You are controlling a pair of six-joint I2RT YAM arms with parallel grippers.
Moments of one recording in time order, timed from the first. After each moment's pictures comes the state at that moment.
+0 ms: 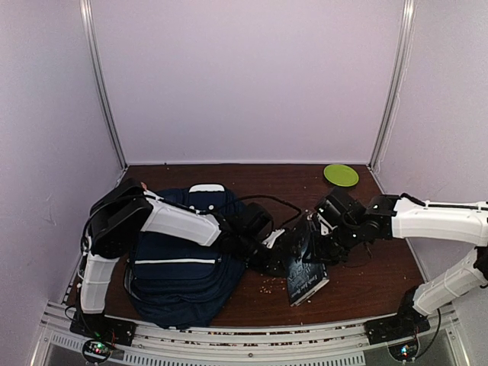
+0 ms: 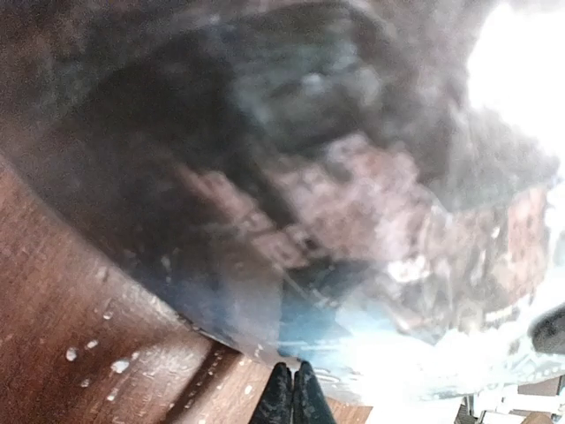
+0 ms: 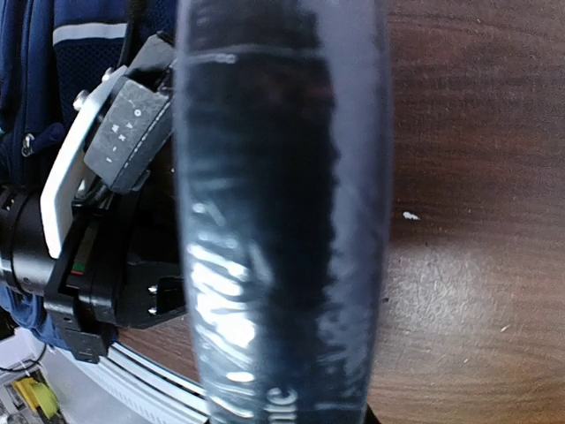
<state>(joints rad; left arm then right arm) -1.04 2.19 1.41 -0.07 0.61 -0.61 0.87 1.33 0.90 -0.65 -0.10 0.91</state>
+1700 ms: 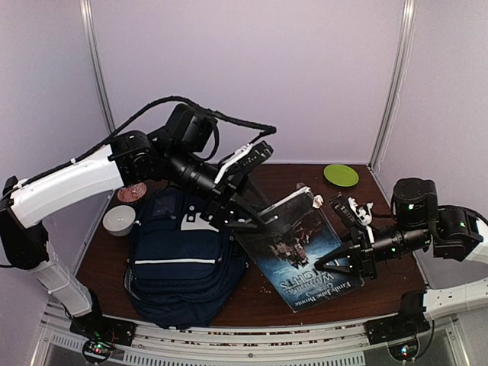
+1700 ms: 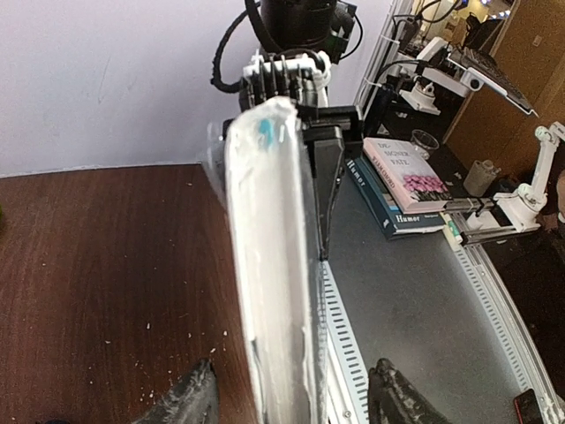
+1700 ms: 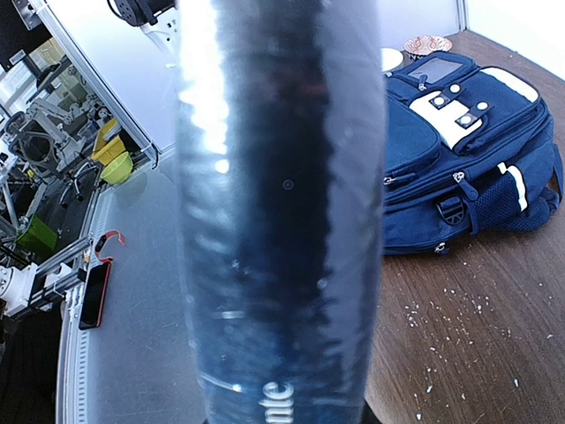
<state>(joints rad) -1.02 1.58 1.62 -0.63 0.83 0.24 1.10 0.76 0.85 -0.53 -0.36 0.23</state>
